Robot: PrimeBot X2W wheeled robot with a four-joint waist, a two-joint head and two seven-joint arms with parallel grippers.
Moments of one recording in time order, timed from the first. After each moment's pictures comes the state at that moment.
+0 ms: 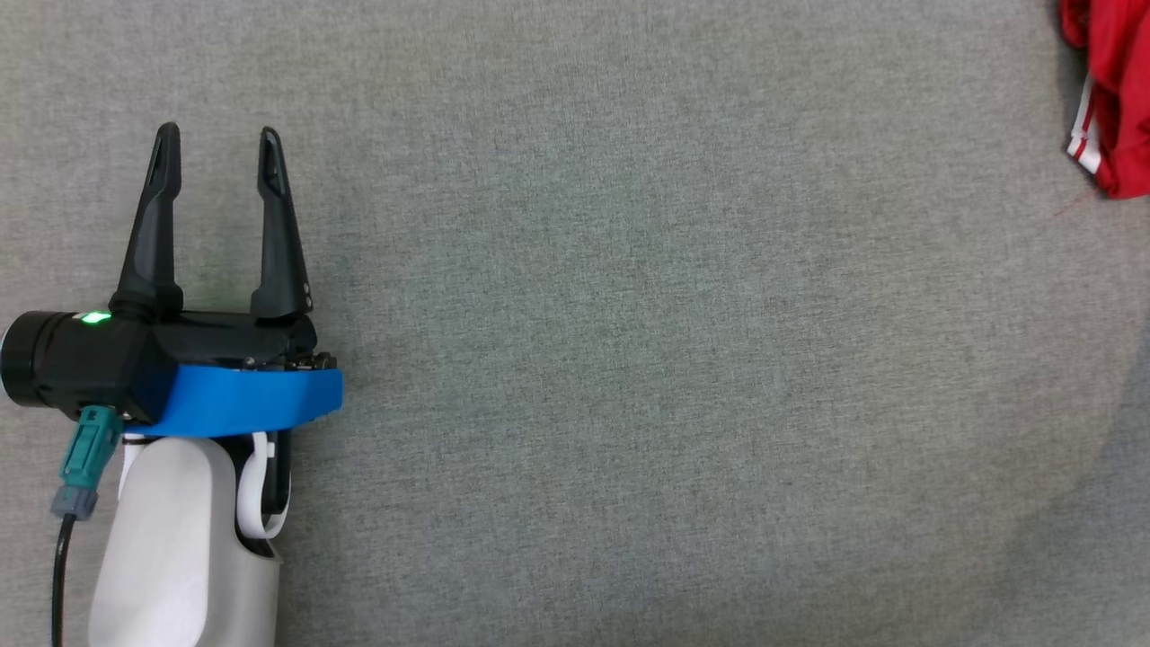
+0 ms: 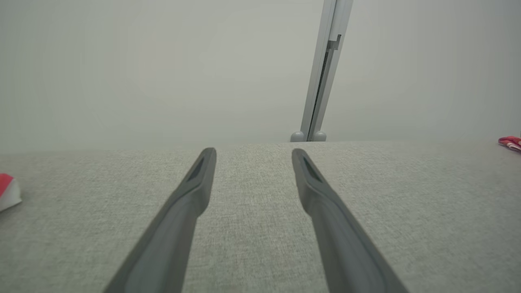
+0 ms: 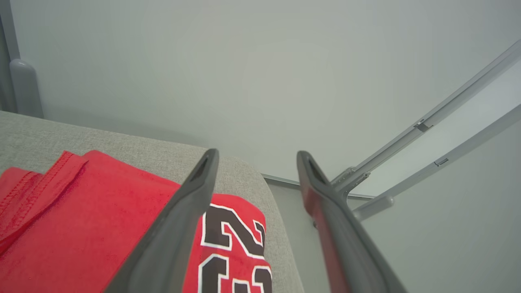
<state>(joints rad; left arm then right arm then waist) -0.39 0.11 -0.04 0.08 -0.13 -0.08 -0.26 -1.08 -0.62 -0.08 0.93 0.00 0.13 -0.17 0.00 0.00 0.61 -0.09</state>
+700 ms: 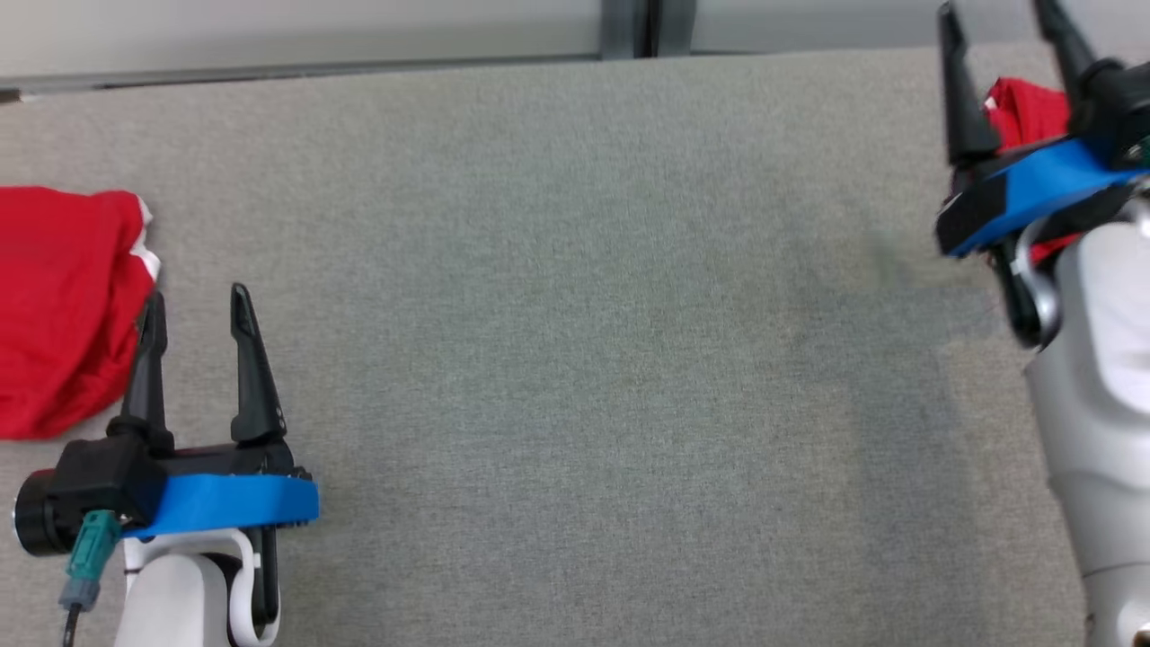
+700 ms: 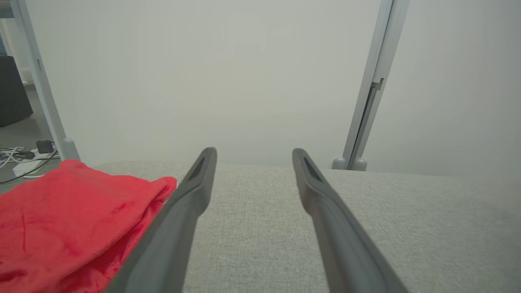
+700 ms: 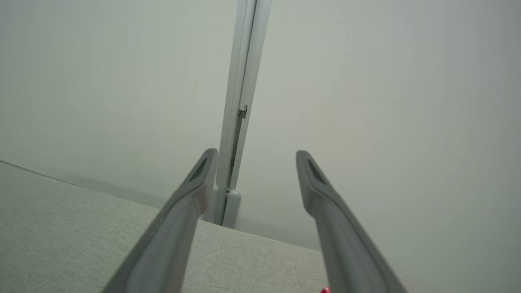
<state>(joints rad) -0.20 0.09 0.05 0.13 -0.16 -0.06 -0.26 -0.87 -0.24 0.06 0.66 0.04 0.13 -0.26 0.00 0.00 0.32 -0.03</state>
